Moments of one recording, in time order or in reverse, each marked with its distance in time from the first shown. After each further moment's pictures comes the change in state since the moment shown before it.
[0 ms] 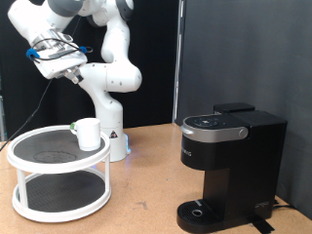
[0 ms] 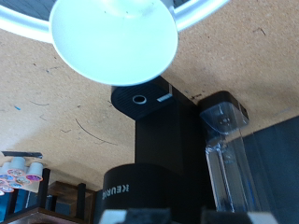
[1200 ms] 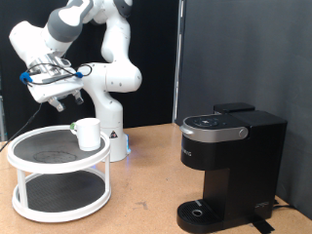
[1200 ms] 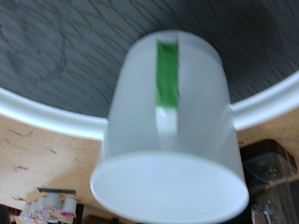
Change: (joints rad) arm -0.013 0.093 -0.072 -0.142 -0.019 0.287 -0.132
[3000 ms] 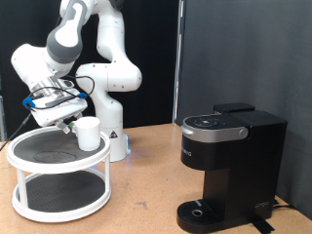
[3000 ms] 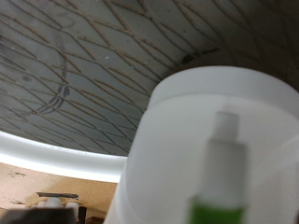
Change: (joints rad) arm 0.150 0.202 -0.035 -0.014 0.204 0.183 -0.150
